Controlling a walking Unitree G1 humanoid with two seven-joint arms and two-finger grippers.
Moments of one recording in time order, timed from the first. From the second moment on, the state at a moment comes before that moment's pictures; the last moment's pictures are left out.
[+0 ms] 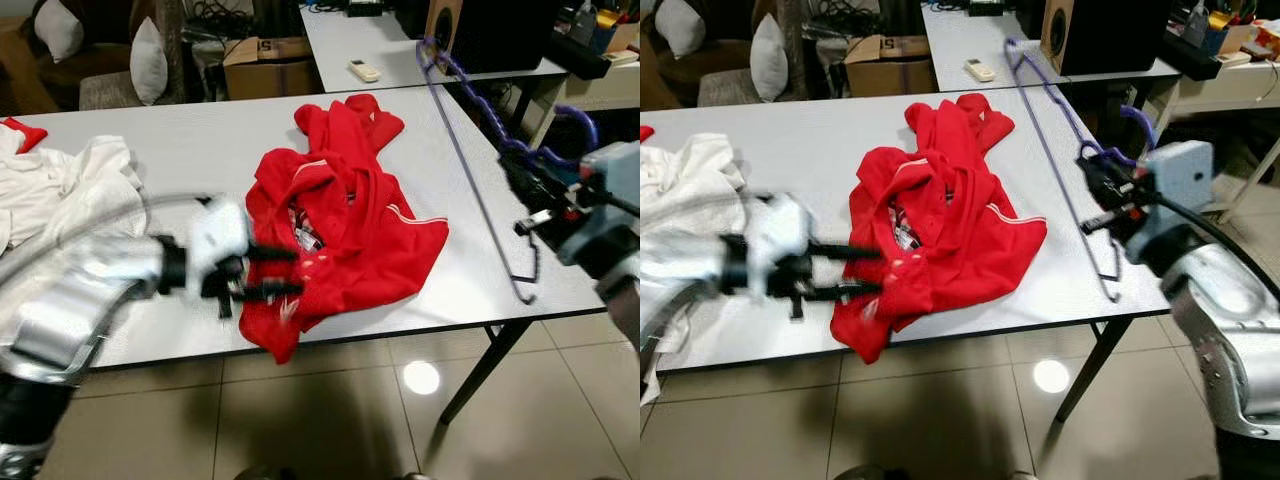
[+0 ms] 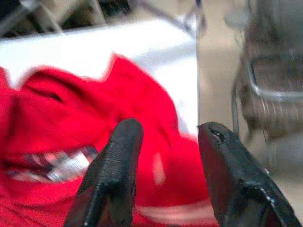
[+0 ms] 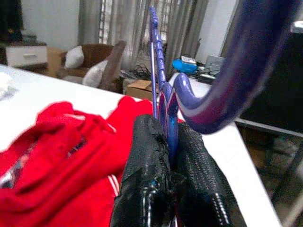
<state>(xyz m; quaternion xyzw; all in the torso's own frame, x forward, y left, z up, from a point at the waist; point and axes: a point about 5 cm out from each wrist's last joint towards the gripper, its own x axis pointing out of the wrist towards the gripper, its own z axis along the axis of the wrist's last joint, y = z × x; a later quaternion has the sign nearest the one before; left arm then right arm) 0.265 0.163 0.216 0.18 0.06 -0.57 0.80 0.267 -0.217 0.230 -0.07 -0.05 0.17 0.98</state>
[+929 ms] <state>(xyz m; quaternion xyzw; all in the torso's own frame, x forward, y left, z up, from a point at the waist) 0.289 0.166 0.167 0.06 0.04 -0.16 0.98 0.262 -0.158 0.187 0.00 -0.03 0.06 1.00</state>
